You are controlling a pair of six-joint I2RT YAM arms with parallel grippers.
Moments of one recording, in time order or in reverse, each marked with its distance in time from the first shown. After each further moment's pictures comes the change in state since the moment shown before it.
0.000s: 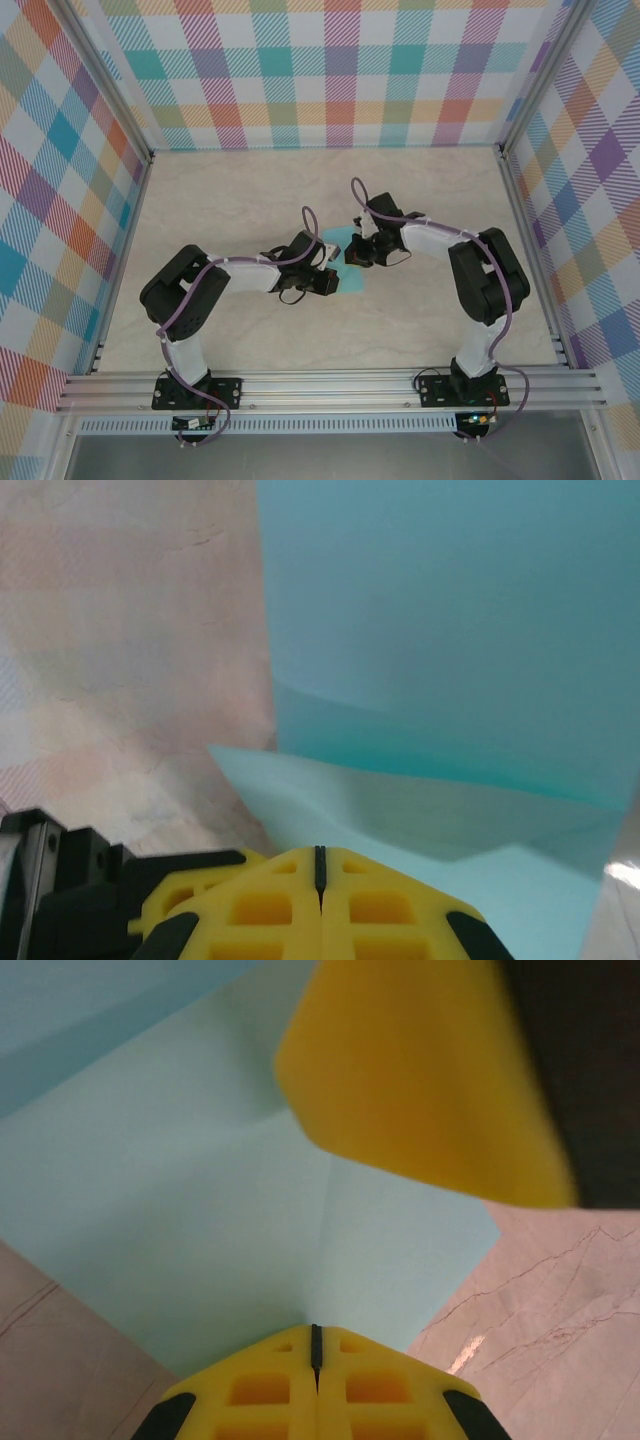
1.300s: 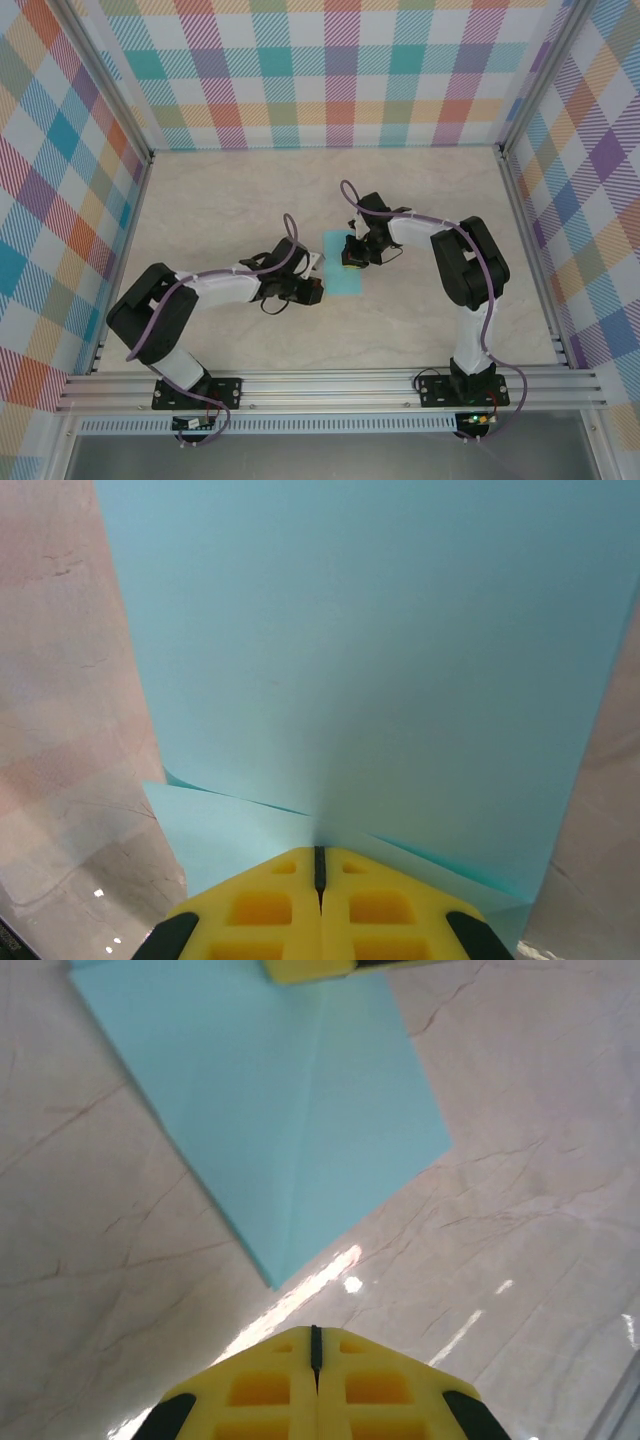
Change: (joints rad) left arm 0.026 -0.208 -0.085 -0.139 0.048 -0.019; right arm 0.002 0.099 0.094 -0.107 0.086 -0.034
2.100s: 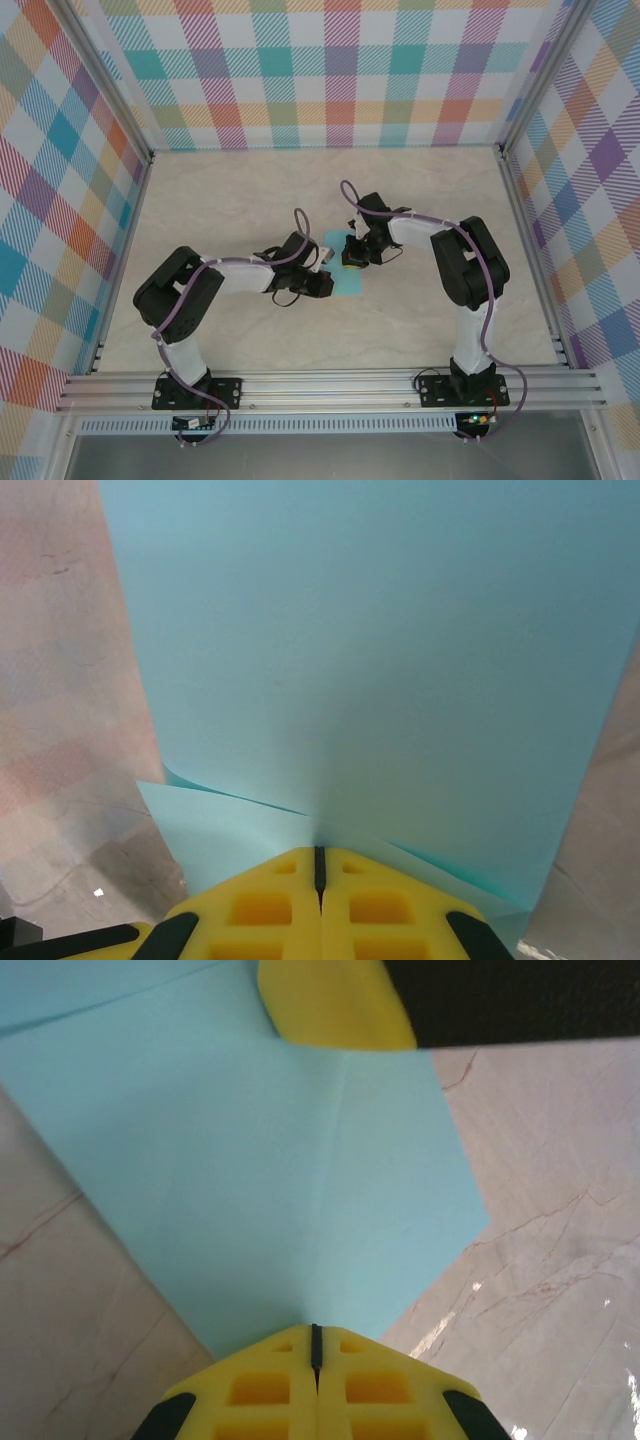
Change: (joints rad) left arm 0.006 0.162 0.028 0.111 0.024 0.000; right arm 0.000 0.000 0.000 -0.002 0.000 0.000
